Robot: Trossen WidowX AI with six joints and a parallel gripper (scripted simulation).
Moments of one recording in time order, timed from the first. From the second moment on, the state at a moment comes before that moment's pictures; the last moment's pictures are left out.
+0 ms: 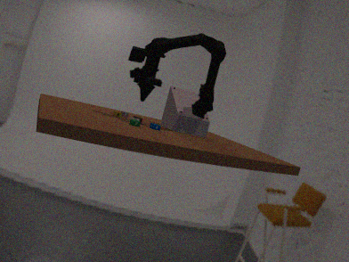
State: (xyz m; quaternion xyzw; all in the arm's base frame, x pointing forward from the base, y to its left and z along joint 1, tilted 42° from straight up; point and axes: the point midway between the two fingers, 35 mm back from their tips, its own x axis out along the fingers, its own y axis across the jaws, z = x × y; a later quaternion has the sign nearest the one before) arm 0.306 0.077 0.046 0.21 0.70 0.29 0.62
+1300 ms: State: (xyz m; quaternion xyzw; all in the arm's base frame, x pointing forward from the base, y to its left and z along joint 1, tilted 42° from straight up) arm 0.230 0.163 0.056 0.20 0.68 0.30 0.63
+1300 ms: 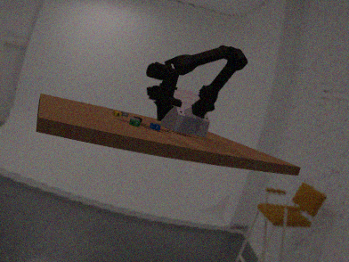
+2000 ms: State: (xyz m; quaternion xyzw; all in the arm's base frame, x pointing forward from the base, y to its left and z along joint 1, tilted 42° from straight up) arm 0.224 0.164 0.048 0.21 0.70 0.29 0.62
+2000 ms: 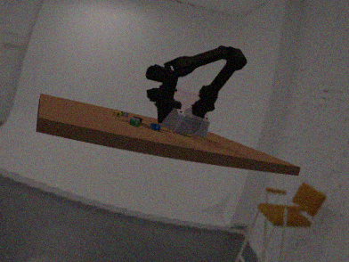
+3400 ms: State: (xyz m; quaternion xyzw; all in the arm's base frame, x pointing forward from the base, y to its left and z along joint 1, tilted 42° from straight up) arm 0.321 0.182 0.068 0.20 0.69 0.30 0.63
